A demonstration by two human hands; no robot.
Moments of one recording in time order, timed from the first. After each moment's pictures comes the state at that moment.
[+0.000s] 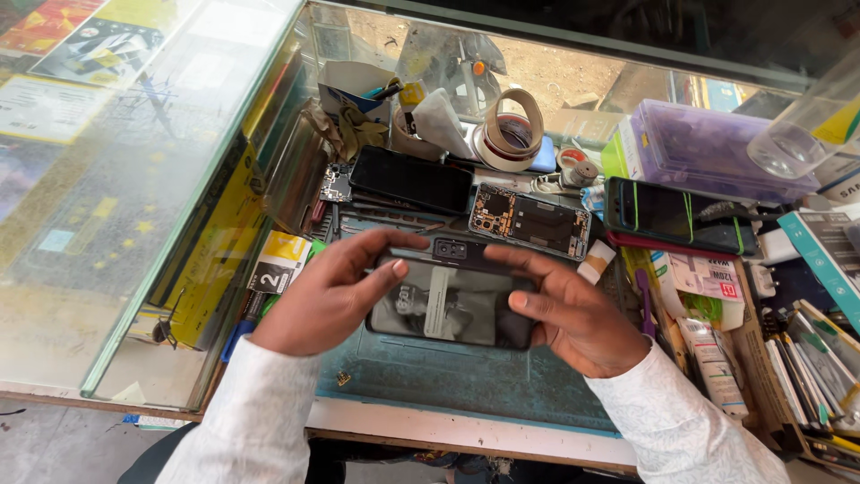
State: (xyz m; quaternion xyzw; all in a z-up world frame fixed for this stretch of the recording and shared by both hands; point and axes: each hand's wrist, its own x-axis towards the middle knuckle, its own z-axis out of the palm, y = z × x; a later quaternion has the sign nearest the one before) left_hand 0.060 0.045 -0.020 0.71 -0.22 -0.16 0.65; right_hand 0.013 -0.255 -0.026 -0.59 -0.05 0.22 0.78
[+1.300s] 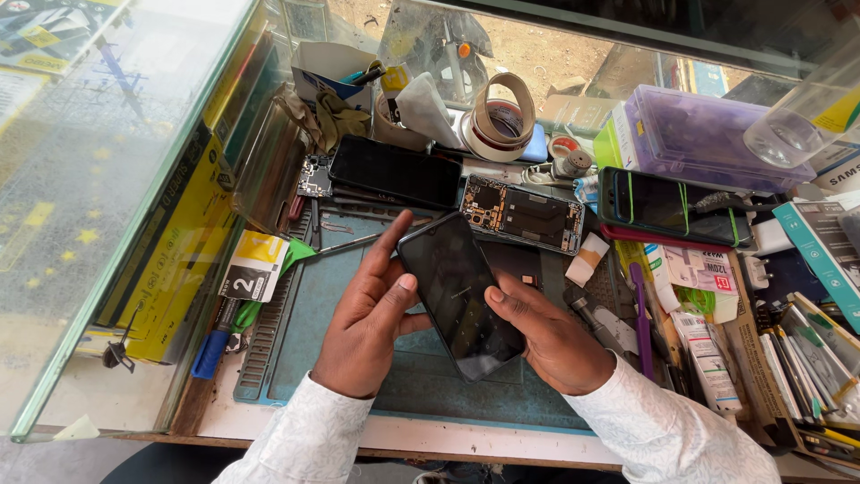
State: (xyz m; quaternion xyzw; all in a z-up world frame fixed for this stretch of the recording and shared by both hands) left_hand 0.031 -0.010 -0.048 0.52 -0.10 -0.14 0.84; right_hand 0.009 -0.234 -0.050 -0.61 -0.01 0.22 0.76
